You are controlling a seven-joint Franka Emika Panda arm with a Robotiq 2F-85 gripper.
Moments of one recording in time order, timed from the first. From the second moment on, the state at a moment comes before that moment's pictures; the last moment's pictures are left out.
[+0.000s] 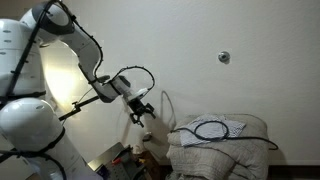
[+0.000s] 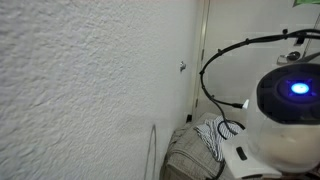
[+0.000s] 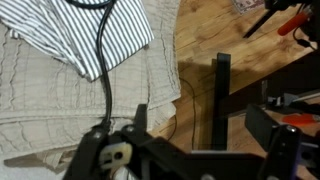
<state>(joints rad) 0.32 0.34 0.24 -2.41 -0.78 2.26 -0.51</state>
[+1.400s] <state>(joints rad) 0.27 0.61 0.20 -2.25 -0.97 2.42 -0.46</state>
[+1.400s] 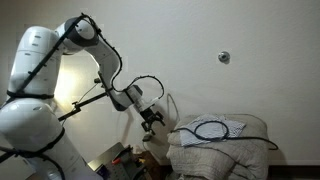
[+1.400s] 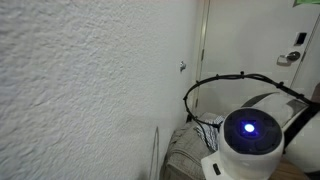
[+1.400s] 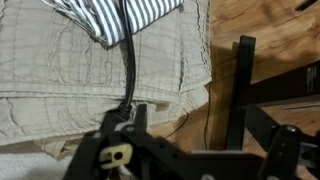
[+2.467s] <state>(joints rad) 0.25 0.87 0.17 -1.97 -1.03 2.41 -0.43</state>
